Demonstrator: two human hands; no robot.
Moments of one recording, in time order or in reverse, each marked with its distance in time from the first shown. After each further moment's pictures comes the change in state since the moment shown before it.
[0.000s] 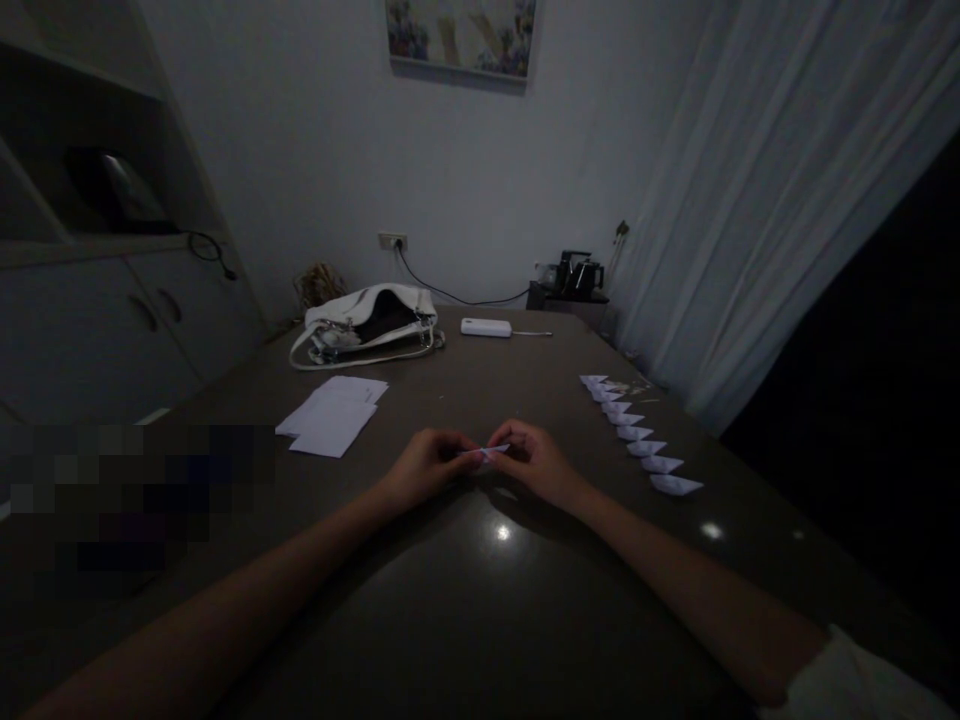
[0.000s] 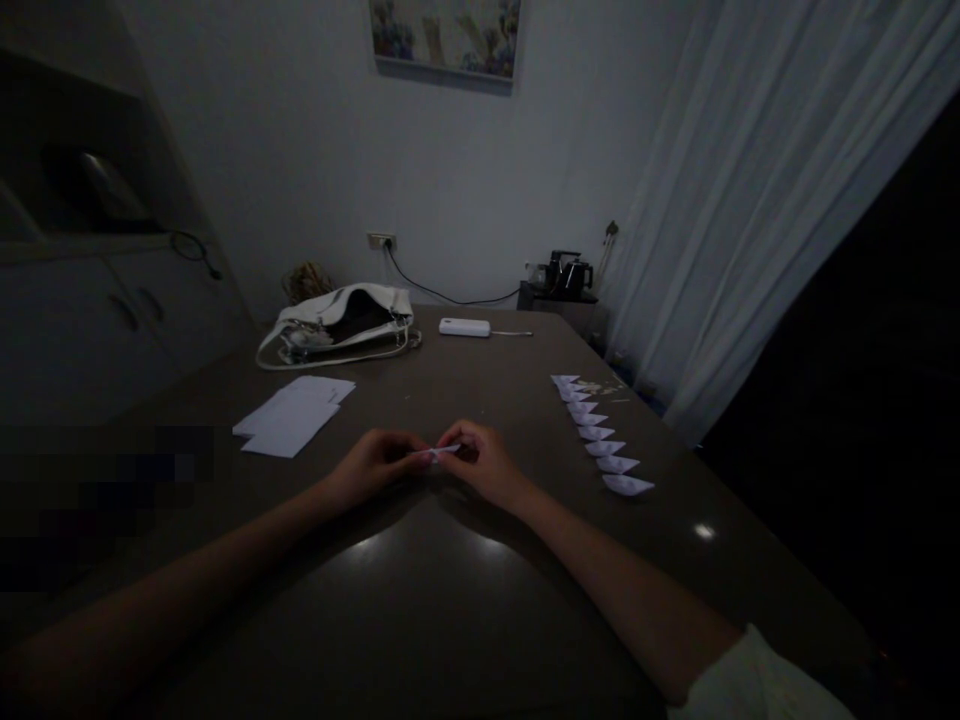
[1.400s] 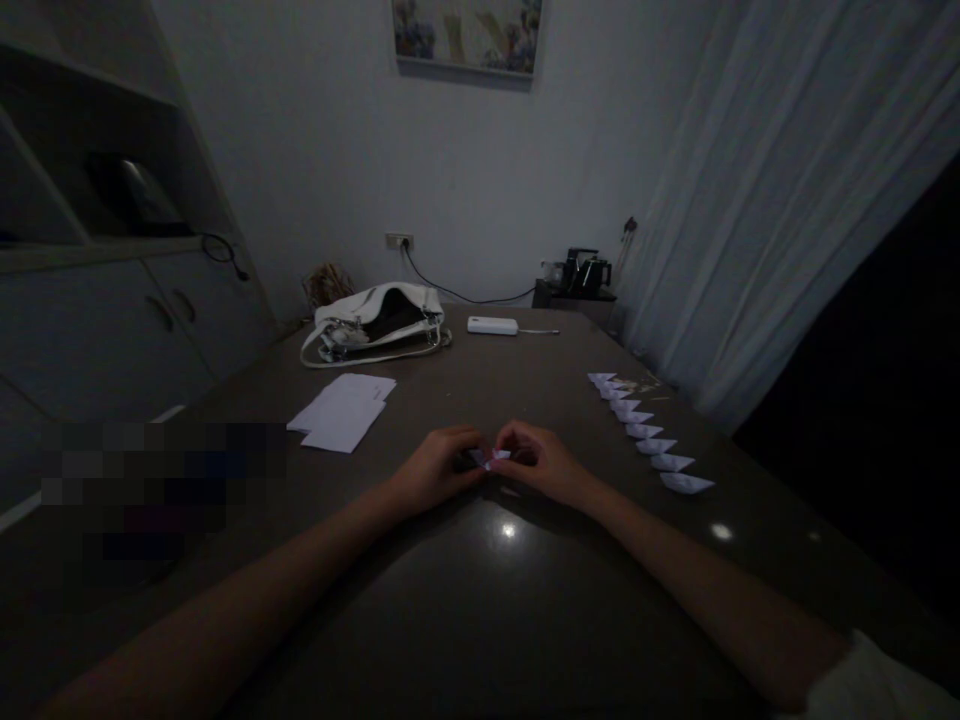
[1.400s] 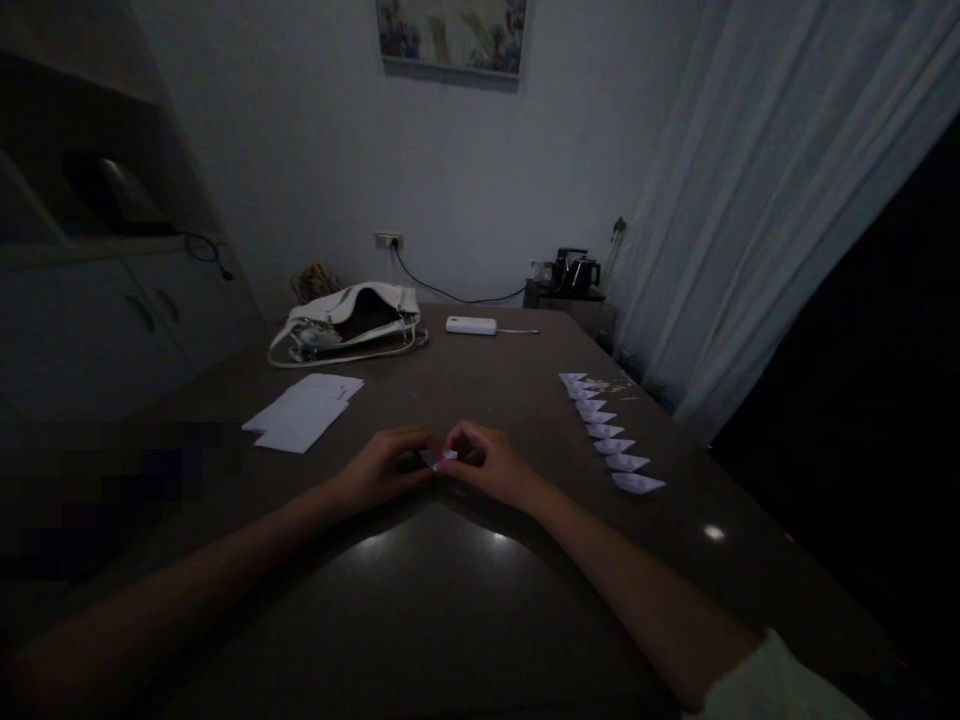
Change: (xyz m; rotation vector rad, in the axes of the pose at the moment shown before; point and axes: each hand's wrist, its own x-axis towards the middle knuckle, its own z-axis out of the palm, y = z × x) left_hand -0.006 0.006 -0.002 0.340 -0.039 0.338; right_hand -0.002 -0.001 -0.004 -0.110 -0.112 -0.076
